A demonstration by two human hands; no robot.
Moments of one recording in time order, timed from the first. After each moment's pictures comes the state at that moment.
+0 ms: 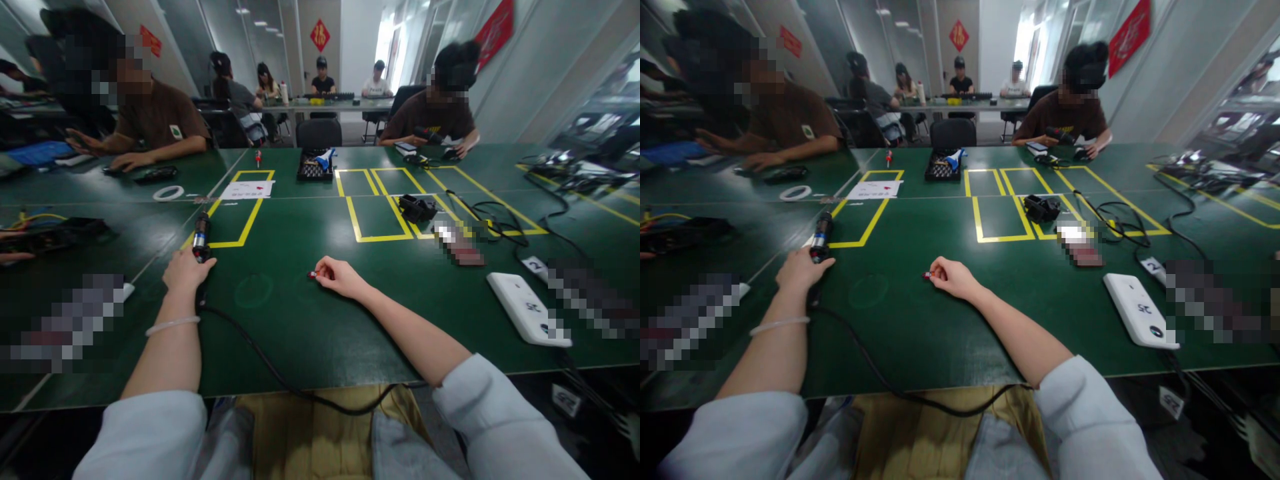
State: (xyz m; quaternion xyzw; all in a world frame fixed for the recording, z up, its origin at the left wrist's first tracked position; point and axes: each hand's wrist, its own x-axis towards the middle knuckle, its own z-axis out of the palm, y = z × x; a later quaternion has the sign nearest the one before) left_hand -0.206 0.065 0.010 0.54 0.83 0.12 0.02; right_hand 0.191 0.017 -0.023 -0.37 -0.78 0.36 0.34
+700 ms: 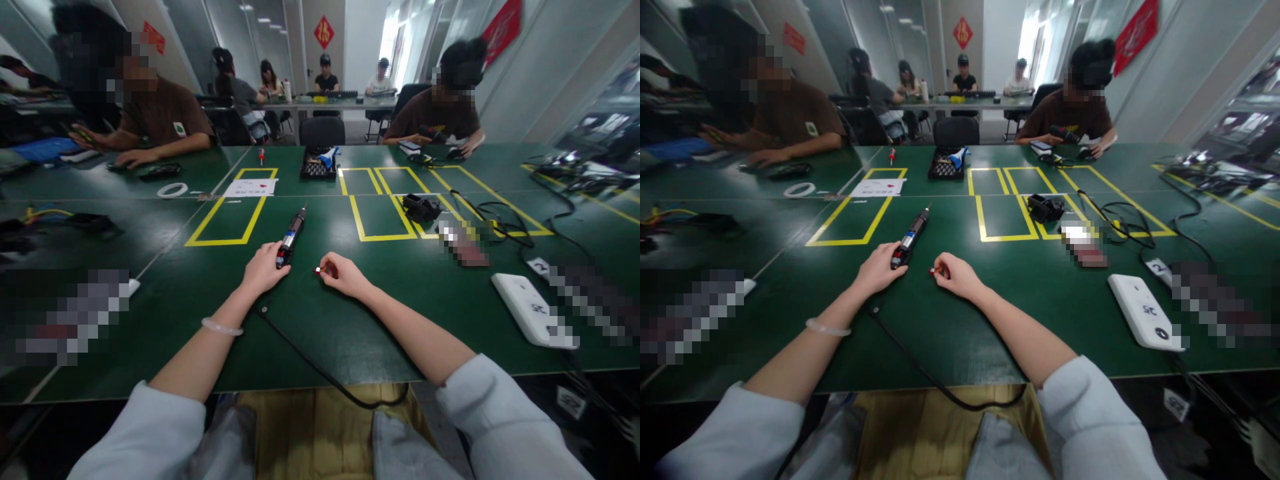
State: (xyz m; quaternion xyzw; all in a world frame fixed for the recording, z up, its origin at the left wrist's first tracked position) left_hand -0.062 0.042 -0.001 0.78 0.61 0.15 0.04; right_hand 0.188 0.013 -0.017 -0.39 -0.80 0.28 0.35
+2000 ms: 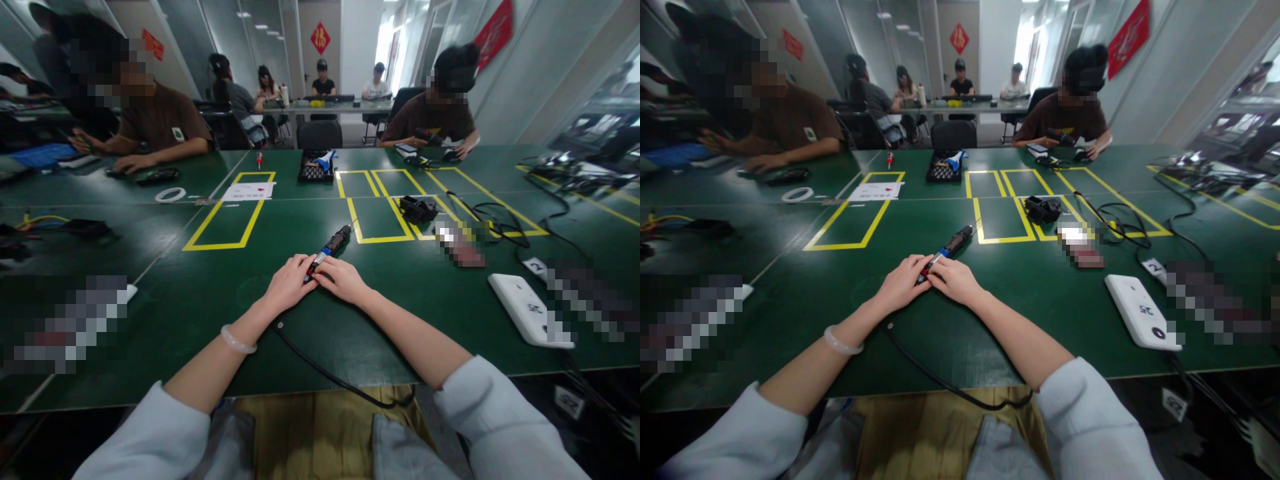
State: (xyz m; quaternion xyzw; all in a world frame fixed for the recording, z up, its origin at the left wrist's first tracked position) left_hand -0.004 0.006 0.005 0.87 0.47 0.14 0.03; right_hand 0.188 0.006 -0.007 -0.36 -0.87 0.11 0.32
